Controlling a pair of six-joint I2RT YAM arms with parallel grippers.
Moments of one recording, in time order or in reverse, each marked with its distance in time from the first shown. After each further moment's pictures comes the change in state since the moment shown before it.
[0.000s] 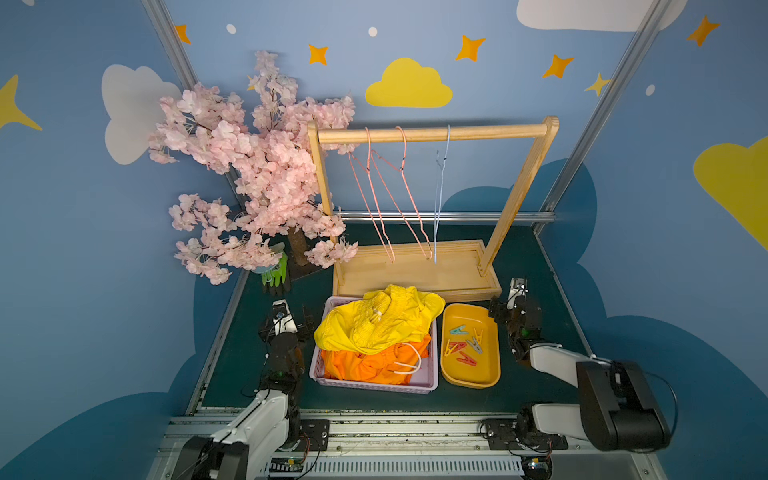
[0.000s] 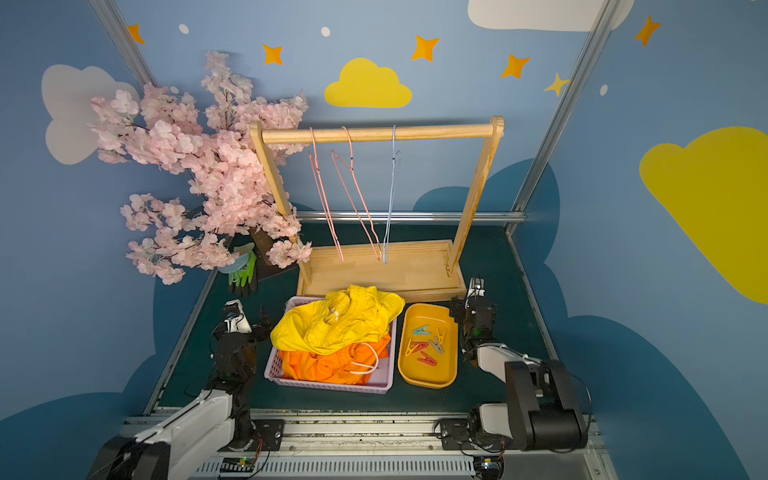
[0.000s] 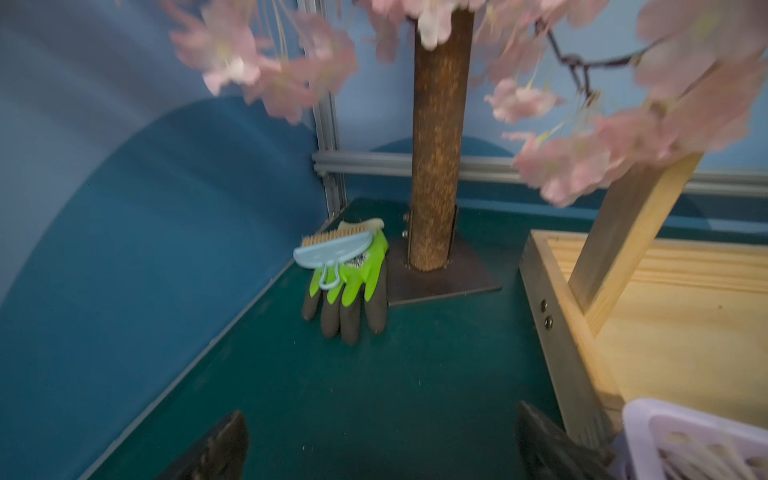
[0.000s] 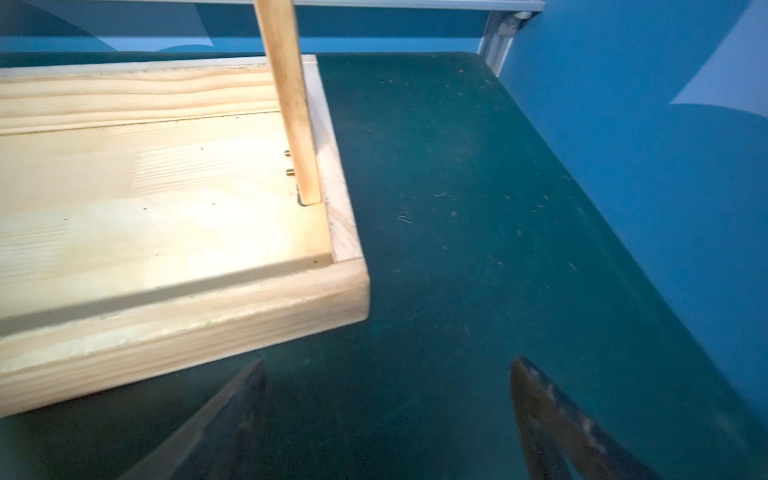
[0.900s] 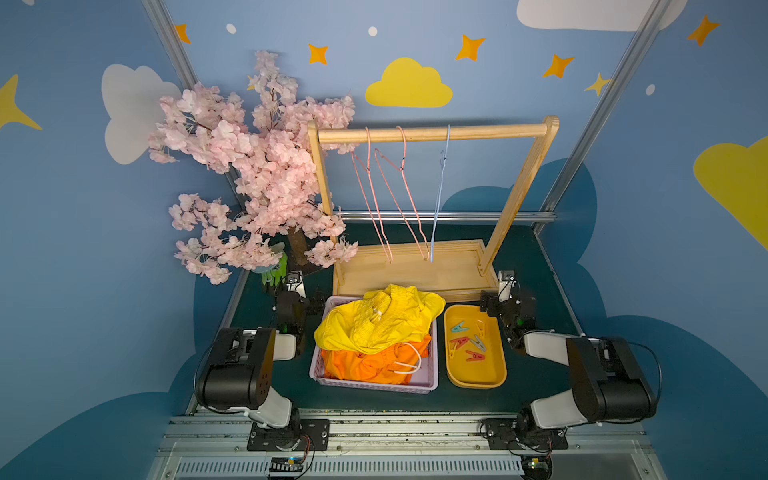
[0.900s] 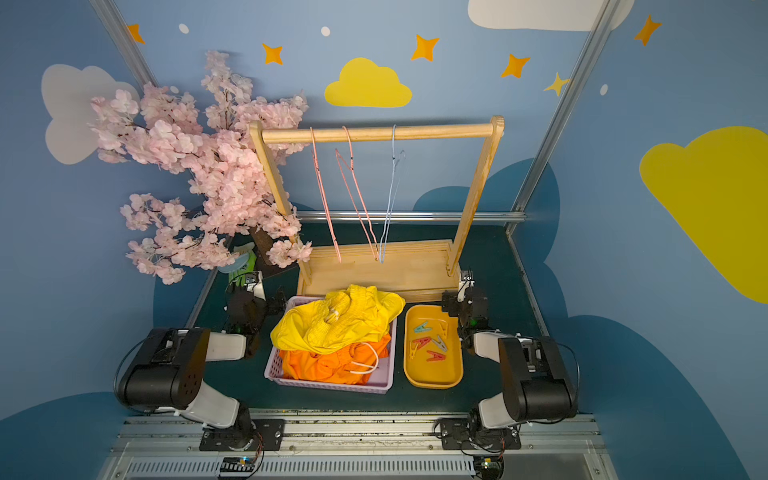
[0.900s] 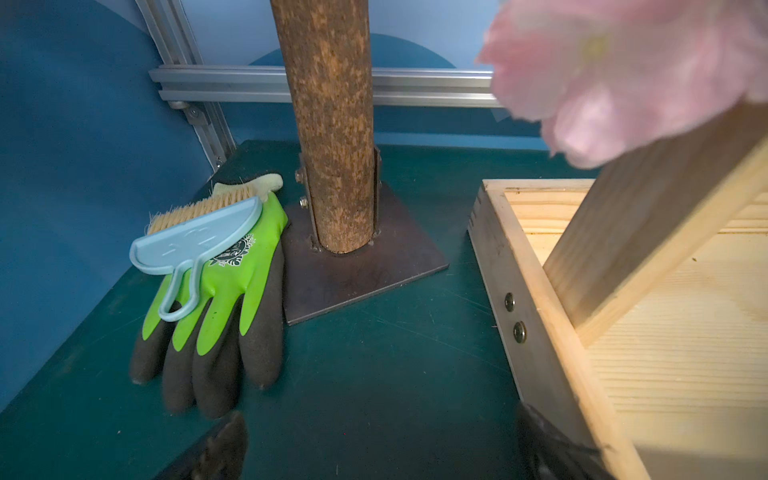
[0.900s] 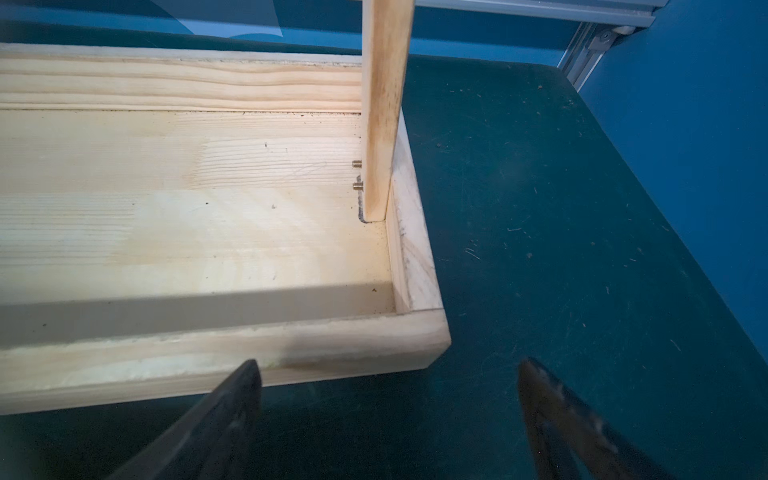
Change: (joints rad) left arm 0.122 0.595 0.356 0.085 0.369 0.030; right arm -0.002 0.060 0.096 -0.062 -0.107 -0.063
